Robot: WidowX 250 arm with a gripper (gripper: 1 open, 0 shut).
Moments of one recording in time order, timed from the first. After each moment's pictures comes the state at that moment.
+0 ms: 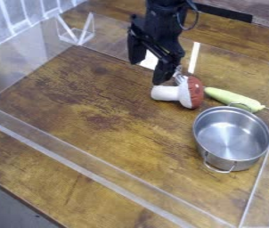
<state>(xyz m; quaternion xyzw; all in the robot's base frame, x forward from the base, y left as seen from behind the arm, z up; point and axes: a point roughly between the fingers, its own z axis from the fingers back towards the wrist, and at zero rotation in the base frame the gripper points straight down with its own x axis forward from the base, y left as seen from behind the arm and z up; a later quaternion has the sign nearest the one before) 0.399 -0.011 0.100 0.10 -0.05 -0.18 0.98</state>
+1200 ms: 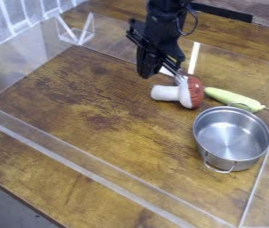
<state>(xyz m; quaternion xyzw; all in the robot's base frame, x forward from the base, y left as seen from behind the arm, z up) 0.399 -0.013 0.101 0.12 -0.06 -0.14 0.98</state>
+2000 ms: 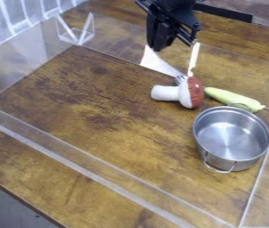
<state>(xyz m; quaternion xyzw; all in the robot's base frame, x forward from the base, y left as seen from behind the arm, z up) 0.398 -0.024 0.141 0.13 -0.10 -0.16 0.97</state>
